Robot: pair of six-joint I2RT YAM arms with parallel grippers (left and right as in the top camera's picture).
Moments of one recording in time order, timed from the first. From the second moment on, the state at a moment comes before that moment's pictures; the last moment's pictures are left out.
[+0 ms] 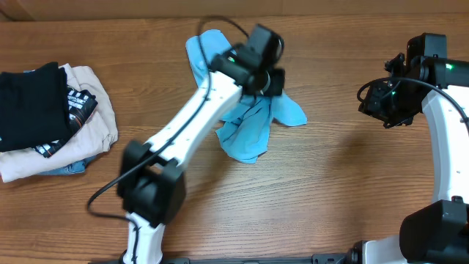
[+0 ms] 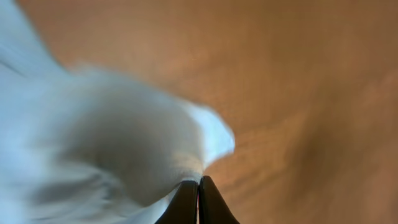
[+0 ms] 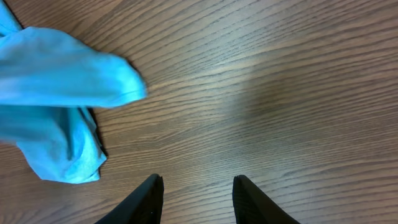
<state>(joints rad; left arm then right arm) -0.56 2.06 1.94 -0.83 0.17 -0.43 -0.16 1.65 1.57 -1.29 -0.19 0.18</state>
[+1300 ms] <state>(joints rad) -0.14 1.68 2.08 -1.16 -0.32 -0.36 0.56 2.10 1.57 -0.88 -0.30 0.05</state>
